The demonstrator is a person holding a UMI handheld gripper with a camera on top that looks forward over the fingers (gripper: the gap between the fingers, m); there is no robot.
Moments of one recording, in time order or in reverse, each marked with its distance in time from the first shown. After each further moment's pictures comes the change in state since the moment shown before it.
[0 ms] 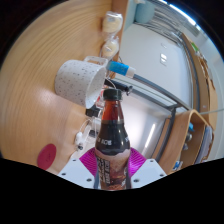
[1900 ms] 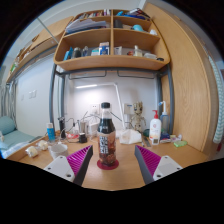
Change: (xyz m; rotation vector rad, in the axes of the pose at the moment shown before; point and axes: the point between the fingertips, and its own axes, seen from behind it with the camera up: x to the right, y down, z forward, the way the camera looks) arm -0.050 0.083 -0.160 -0.175 0.034 1.963
